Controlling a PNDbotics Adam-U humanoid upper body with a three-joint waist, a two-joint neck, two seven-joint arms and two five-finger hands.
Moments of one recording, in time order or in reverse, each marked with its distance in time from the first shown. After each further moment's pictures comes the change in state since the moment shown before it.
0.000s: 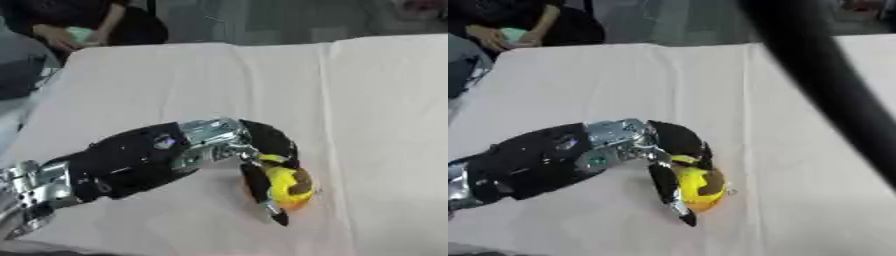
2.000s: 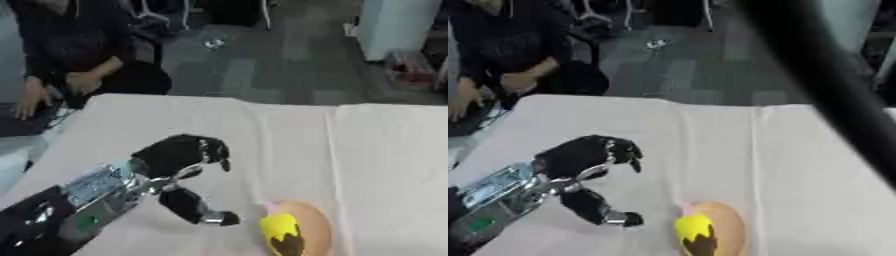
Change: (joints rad) left arm 0.482 0.094 0.470 -0.242 0.002 0.002 0.637; right arm 0.175 0.091 0.000 0.000 0.246 0.000 0.000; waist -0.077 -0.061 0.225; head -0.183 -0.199
